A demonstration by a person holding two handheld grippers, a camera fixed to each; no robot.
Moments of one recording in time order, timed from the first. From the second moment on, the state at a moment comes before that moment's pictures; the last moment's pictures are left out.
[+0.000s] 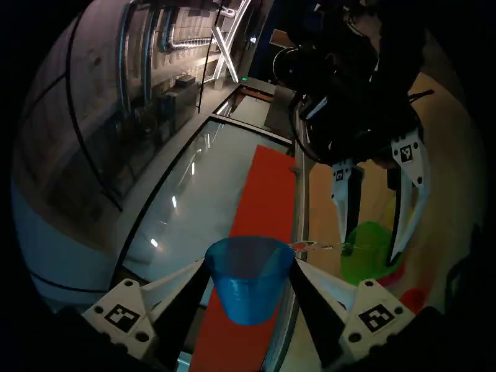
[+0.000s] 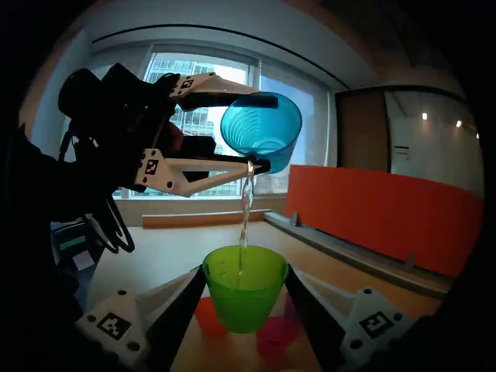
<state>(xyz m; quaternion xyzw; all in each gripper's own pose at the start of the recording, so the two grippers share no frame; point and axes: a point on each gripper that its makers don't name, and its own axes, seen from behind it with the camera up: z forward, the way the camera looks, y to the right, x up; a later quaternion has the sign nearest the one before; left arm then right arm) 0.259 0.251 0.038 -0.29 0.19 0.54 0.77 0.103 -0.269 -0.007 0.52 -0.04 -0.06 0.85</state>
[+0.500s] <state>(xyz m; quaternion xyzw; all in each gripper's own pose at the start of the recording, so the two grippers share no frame) 0.263 0.249 0.035 -0.28 0.19 0.56 0.76 0.106 -0.271 -0.007 0.52 -0.04 -0.06 0.85</state>
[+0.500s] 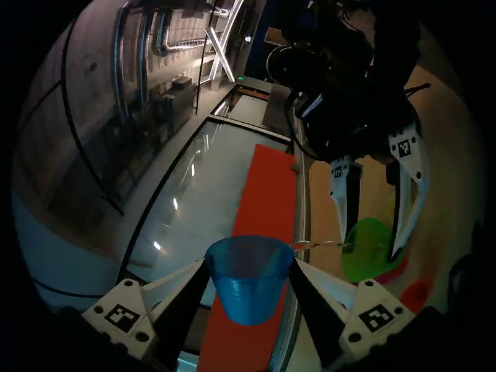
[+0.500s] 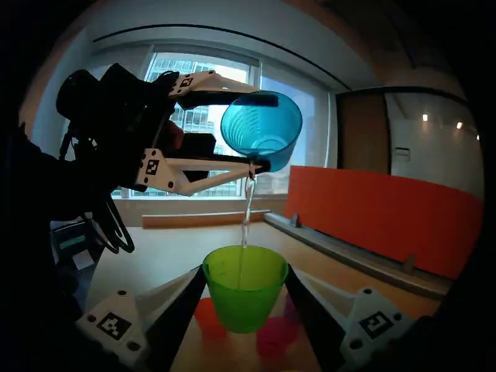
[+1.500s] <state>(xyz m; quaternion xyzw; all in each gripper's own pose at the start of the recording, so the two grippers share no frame) 0.266 0.250 0.032 -0.28 0.20 0.58 0.74 0.109 -0.271 -0.008 0.52 -0.03 -0.06 0.85</state>
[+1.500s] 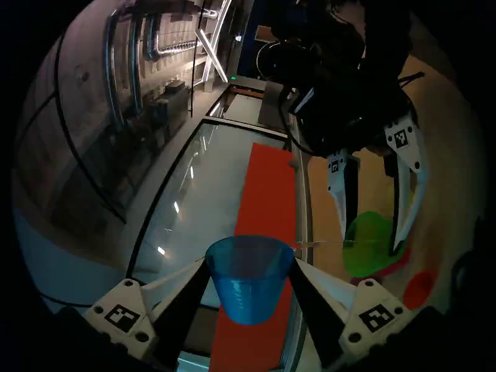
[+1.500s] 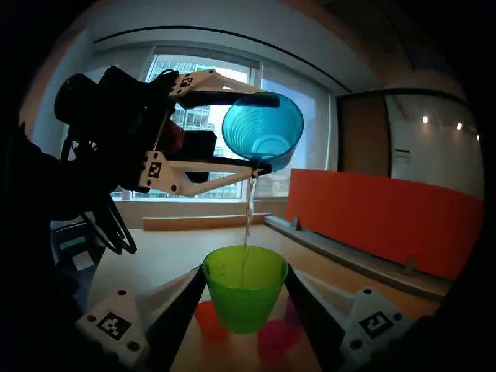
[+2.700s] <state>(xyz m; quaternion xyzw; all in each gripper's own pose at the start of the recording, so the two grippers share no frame) 0.276 0.251 0.030 -0.26 0.22 0.62 0.71 0.115 -0.272 -0.010 0.52 -0.02 -0.06 0.85</state>
